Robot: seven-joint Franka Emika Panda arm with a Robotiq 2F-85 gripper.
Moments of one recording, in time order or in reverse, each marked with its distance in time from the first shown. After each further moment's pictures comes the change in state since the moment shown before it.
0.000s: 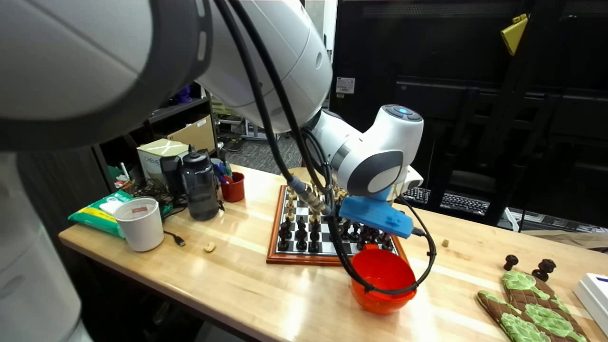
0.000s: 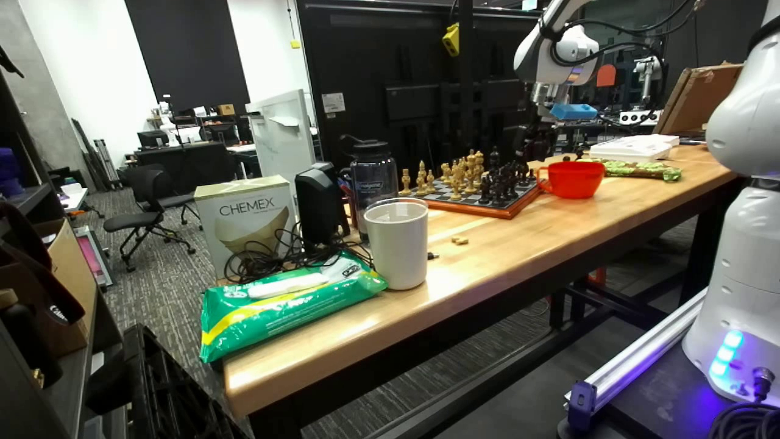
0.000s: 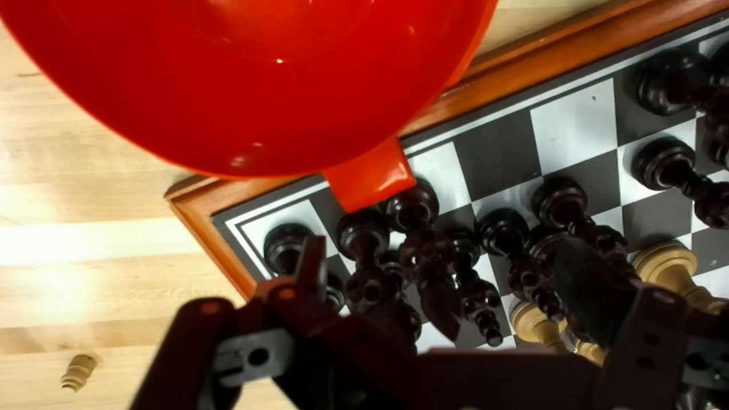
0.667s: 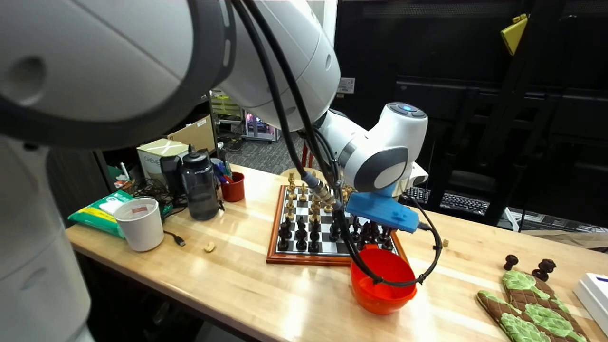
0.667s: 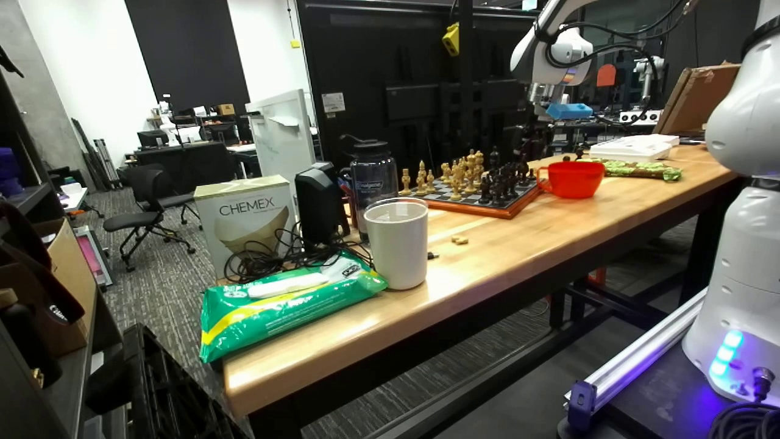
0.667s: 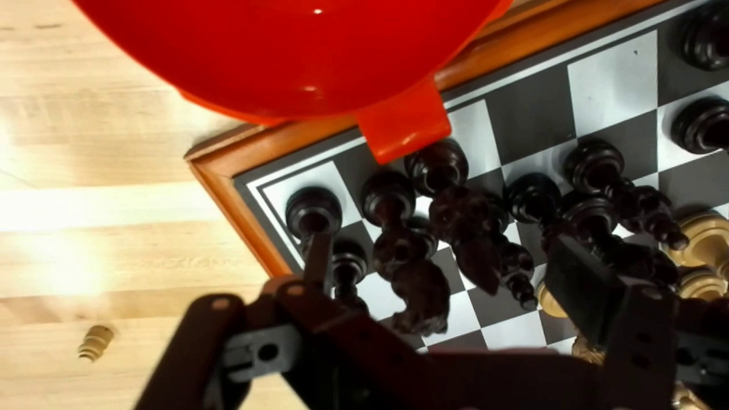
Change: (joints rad) arm -0.009 0.050 0.004 0.064 0.000 0.003 0.001
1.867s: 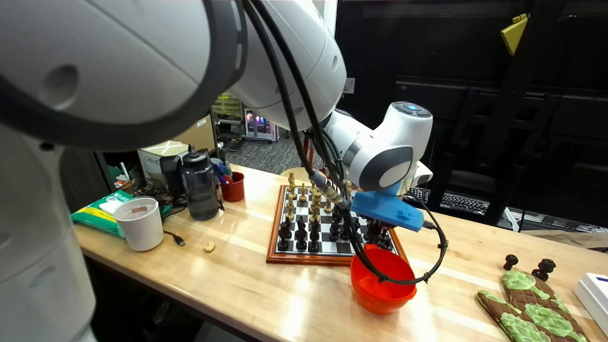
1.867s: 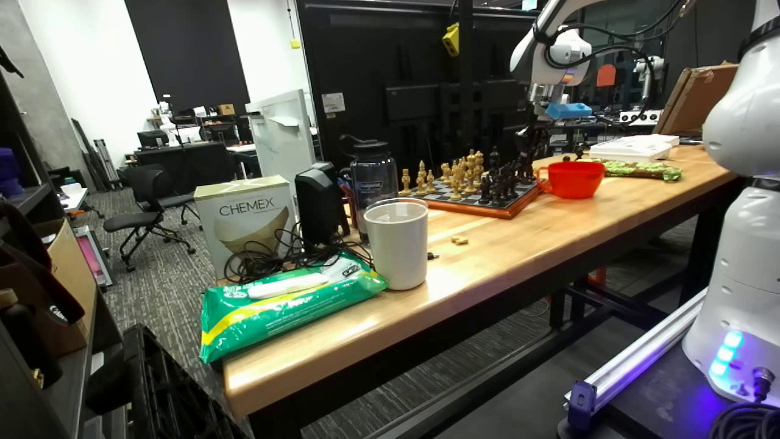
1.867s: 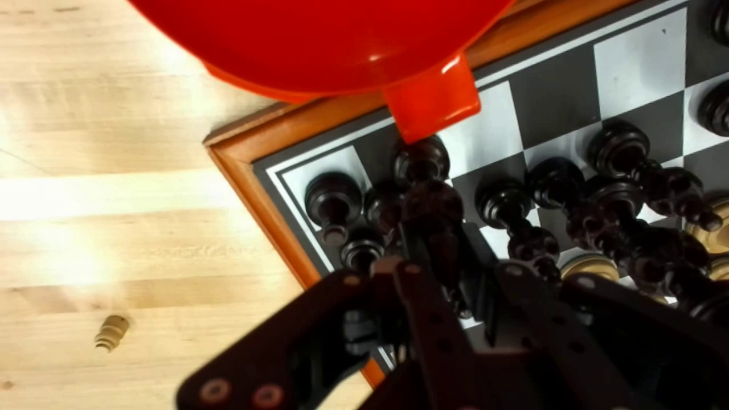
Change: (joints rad) arm -0.026 0.024 0.016 0.033 0.000 -0.003 0.000
